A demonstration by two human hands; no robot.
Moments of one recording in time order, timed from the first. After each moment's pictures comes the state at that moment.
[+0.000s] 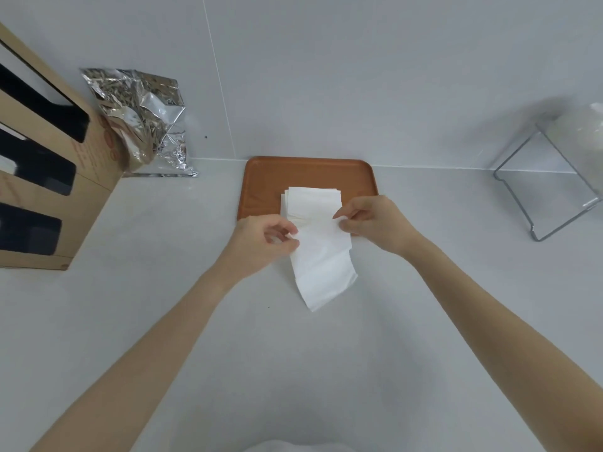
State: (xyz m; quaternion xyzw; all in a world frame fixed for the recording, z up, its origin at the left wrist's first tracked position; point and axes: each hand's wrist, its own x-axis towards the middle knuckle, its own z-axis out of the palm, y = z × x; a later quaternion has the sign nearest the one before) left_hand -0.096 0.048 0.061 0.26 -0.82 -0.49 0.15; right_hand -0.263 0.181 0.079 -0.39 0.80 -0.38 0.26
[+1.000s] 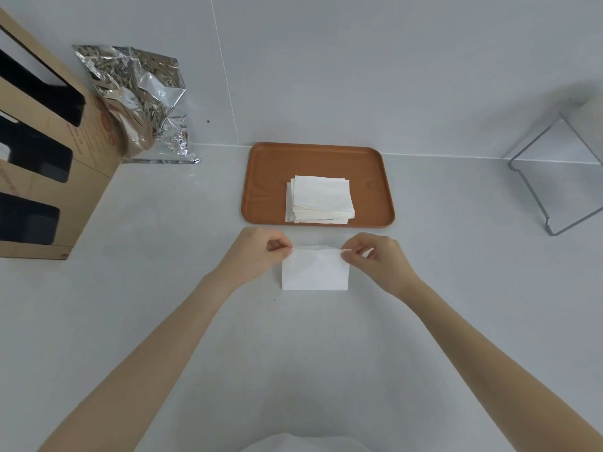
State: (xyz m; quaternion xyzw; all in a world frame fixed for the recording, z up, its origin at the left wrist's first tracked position) left_hand -0.091 0.029 0.017 0.26 -0.86 -0.43 0.07; right_hand -0.238 0.205 0.013 -0.36 0.81 -0.38 0.24
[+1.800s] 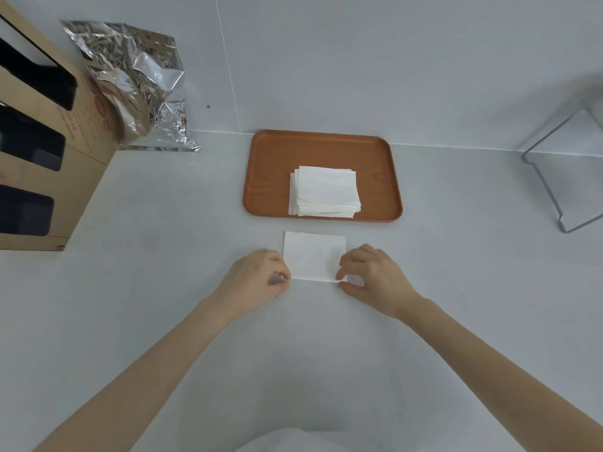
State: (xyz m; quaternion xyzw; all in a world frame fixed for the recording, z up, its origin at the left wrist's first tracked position) left_hand -0.062 0.044 -0.015 0.19 -0.93 -0.32 0.00; right_hand -0.229 0.214 -0.021 -0.59 0.79 -0.15 0.12
